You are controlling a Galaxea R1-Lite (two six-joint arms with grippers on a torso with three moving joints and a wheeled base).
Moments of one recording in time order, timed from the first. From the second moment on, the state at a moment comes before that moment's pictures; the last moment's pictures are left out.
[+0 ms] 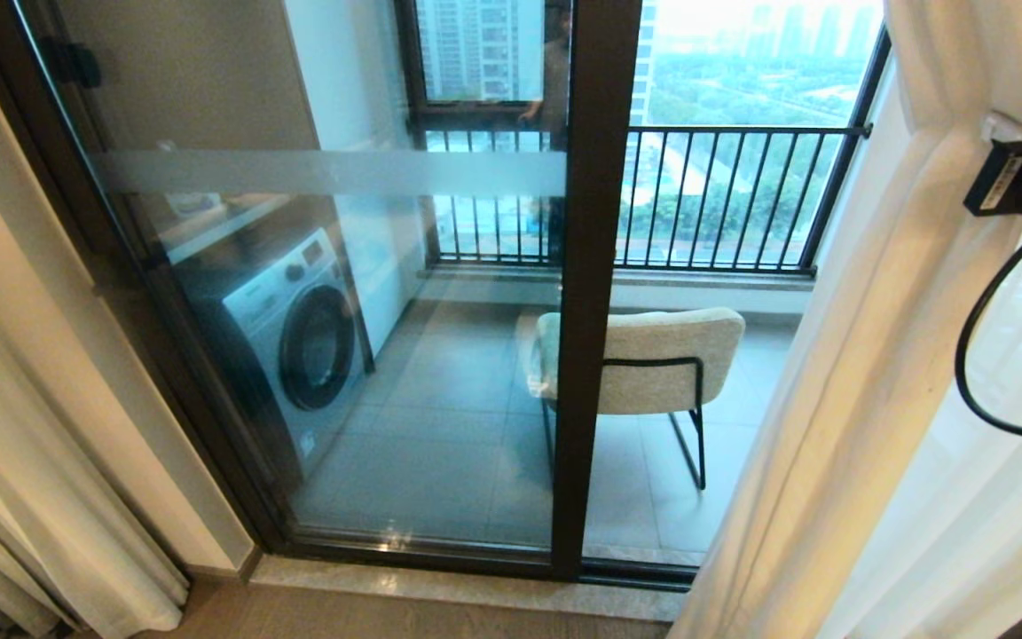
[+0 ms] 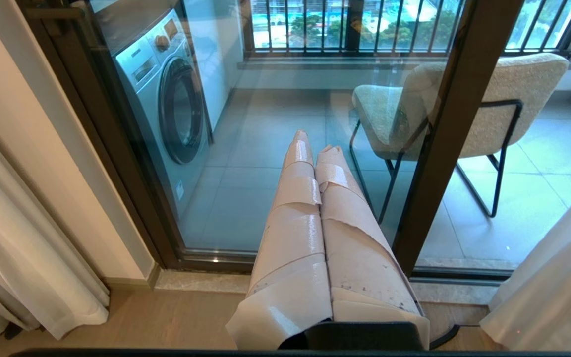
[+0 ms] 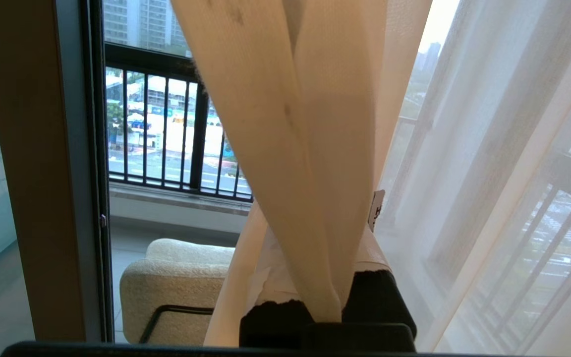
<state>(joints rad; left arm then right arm) 0.00 0.00 0.00 -0.01 -0.03 0.02 0.02 1.51 -0.90 -0.97 -0.12 -0.21</state>
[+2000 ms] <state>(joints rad) 0.00 0.00 0.00 -0.01 -0.03 0.02 0.02 1.50 -0.89 -0.97 -0.12 -0.21</state>
